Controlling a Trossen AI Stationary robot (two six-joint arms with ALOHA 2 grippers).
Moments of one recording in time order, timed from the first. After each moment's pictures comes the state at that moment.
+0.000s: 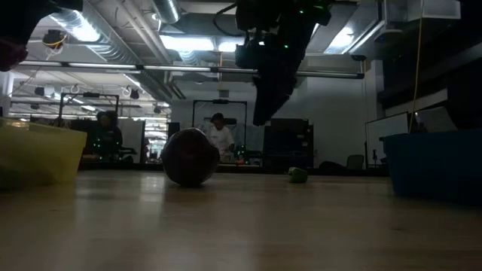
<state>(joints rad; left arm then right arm) -0.64 1.78 1.46 -1.57 -0.14 -0.80 -0.08 1.89 1.53 -0.77 0.15 0.09</state>
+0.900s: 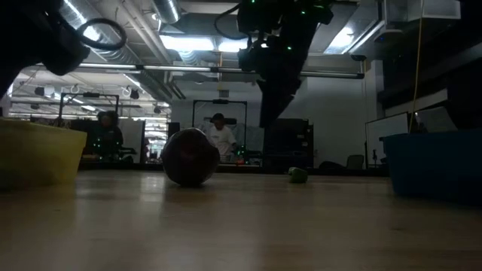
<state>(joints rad) -0.59 1.78 1.18 -1.56 -0.07 -0.98 -0.08 1.89 1.53 -0.82 0.17 0.09</state>
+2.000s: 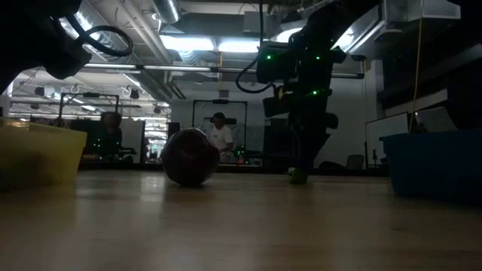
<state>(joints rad) -0.55 1.78 1.18 -1.55 -0.01 -0.93 -0.17 1.89 1.27 -0.74 0.06 -0.14</state>
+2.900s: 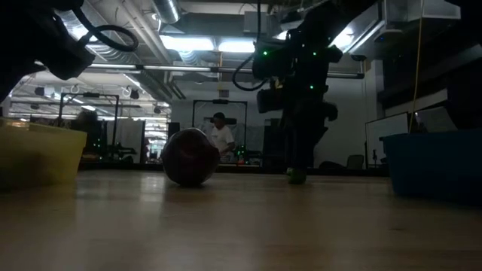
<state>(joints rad) -0.55 1.78 1.19 -1.49 -0.01 -0.92 -0.17 1.90 1.30 -0.74 -0.07 -0.19</state>
